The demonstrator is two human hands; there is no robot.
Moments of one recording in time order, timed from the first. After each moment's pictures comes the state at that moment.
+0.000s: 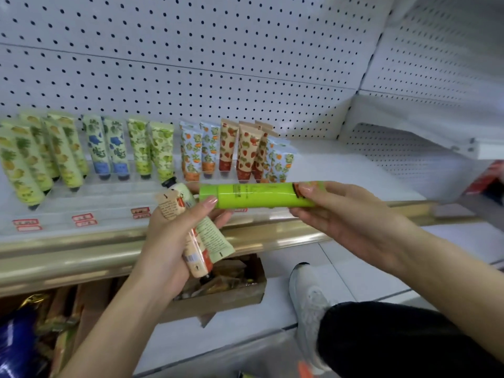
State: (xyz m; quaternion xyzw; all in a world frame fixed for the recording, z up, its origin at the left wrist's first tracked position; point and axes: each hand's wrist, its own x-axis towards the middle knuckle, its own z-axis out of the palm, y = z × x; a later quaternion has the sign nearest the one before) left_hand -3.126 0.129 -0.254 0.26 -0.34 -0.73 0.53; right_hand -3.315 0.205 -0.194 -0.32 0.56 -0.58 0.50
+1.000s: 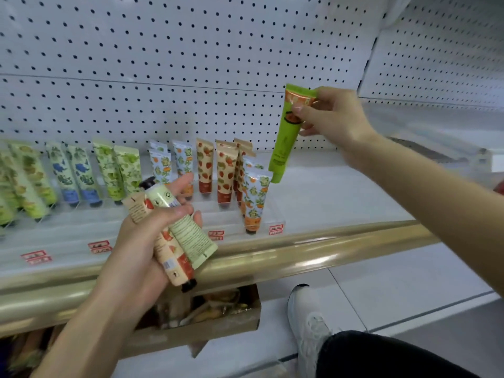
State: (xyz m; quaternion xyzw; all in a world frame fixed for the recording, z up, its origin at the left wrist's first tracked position) left_hand -3.152 0.105 -0.240 0.28 -0.39 -0.71 0.52; right_hand -3.412 0.082 -0.132 -0.56 0.62 -0.54 0.12
